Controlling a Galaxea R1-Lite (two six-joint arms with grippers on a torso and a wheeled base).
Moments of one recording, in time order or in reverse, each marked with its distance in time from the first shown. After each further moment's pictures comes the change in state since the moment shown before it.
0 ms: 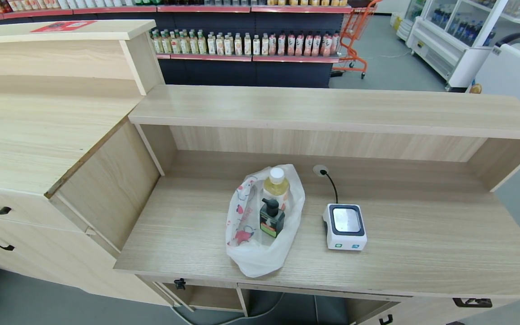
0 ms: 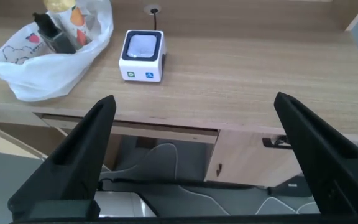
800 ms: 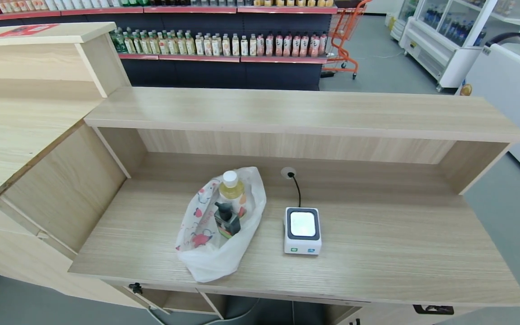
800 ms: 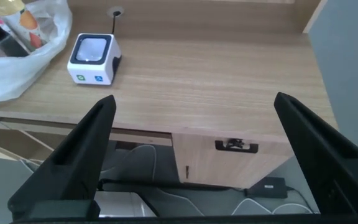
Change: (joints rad) left arm 0.001 0.000 0.000 0.000 0.000 0.039; right arm 0.000 0.001 0.000 0.001 0.000 0.000
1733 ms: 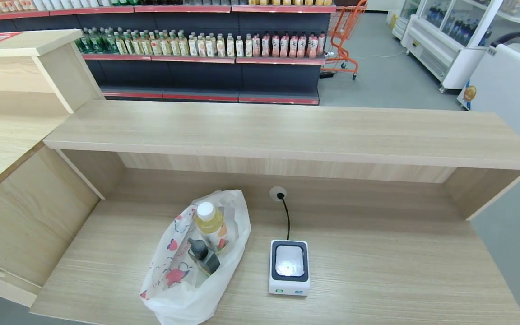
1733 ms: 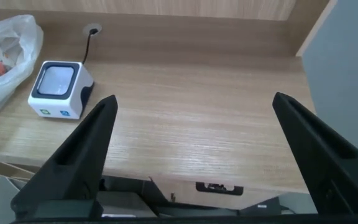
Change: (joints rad) left arm -0.001 0.001 0.000 0.000 0.000 -0.032; right arm 0.000 0.001 0.000 0.000 0.000 -0.001
